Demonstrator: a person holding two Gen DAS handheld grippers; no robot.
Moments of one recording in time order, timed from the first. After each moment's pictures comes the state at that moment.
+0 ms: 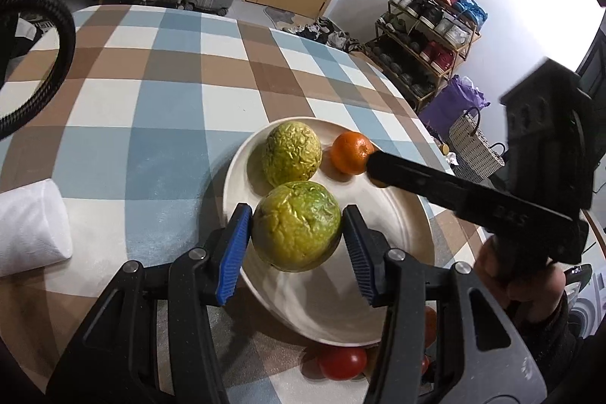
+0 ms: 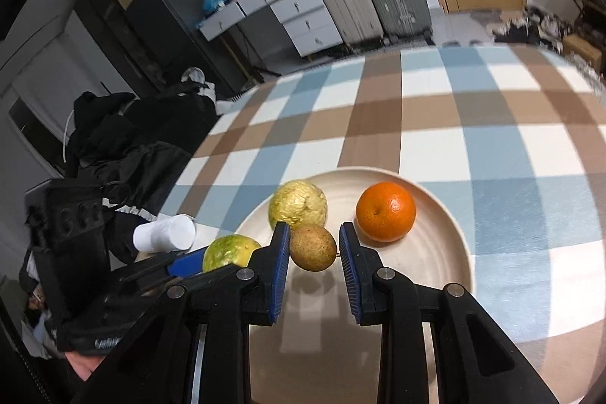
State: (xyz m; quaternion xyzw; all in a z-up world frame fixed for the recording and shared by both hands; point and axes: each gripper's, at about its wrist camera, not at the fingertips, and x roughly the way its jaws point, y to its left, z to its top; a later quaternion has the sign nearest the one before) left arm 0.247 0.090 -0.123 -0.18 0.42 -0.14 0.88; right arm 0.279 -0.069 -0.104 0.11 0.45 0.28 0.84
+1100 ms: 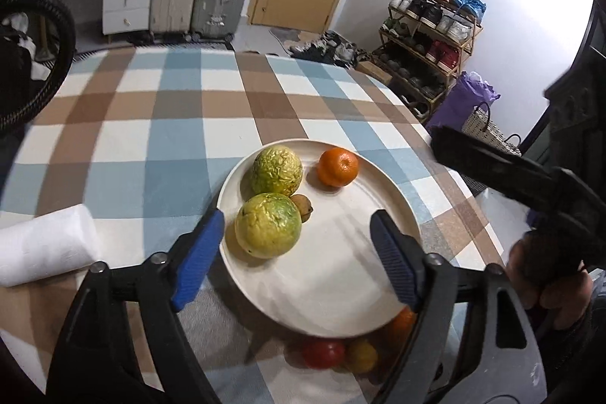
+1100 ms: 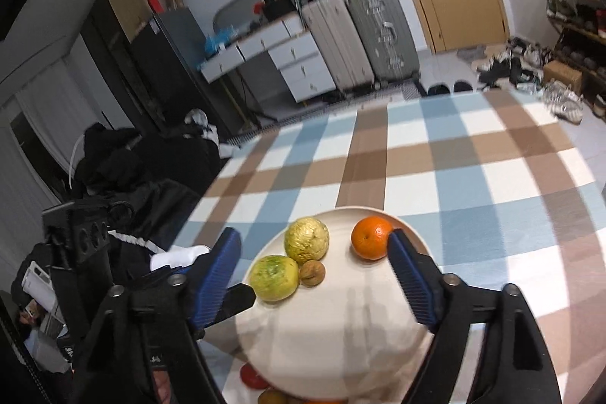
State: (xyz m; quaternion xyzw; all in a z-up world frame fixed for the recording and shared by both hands) left arm 0.216 0.066 -0.078 -0.13 0.39 -0.11 0.91; right arm 0.231 -0.100 -0.047 0.12 0.36 0.26 0.89
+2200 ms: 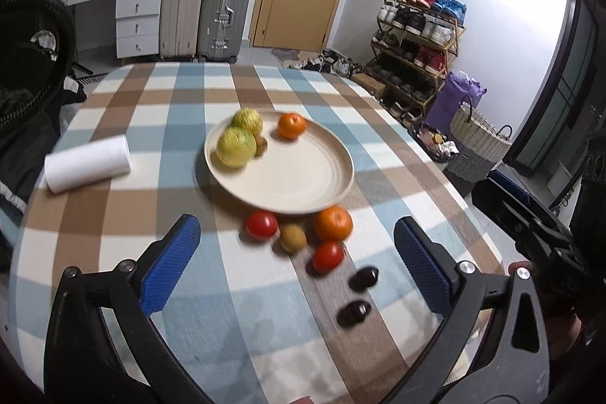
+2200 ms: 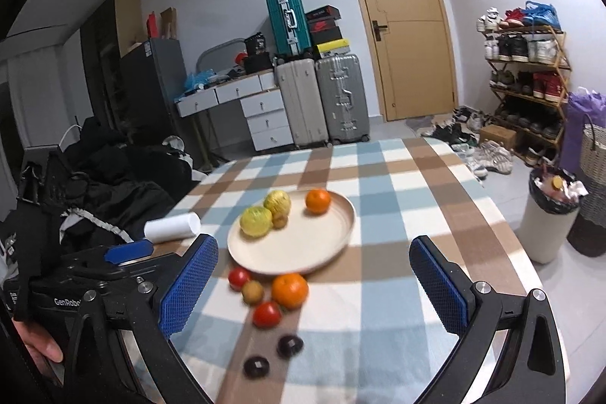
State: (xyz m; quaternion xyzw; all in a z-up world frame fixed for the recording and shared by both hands) left arm 0.034 0.020 -0.036 -0.10 0.35 -0.10 0.93; right arm 0.026 -0.151 -0.028 0.06 0.25 0.15 0.95
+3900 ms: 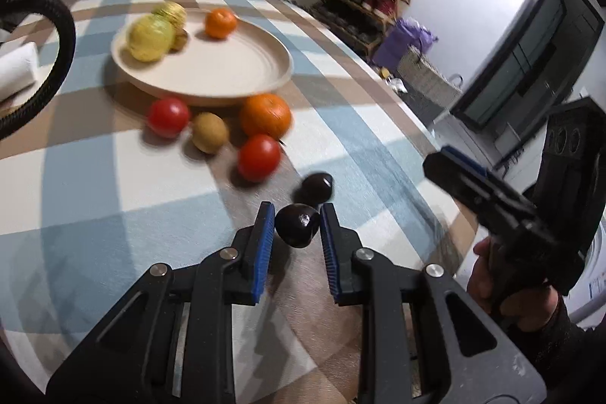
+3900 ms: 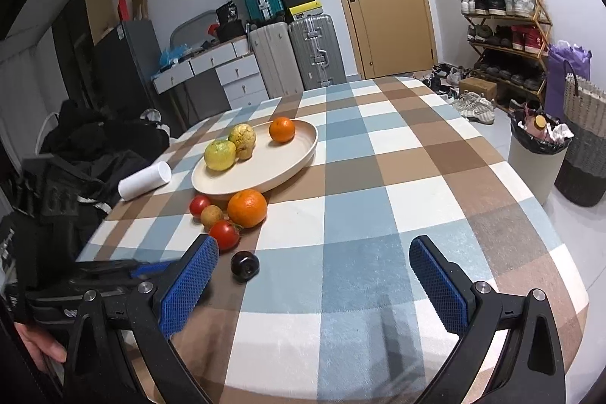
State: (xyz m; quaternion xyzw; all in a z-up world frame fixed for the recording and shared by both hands) left arm 0.050 -0.013 -0.122 -0.12 0.42 -0.22 0.87; right arm 0.011 -0.171 -0.096 0.08 0.32 0.12 0.94
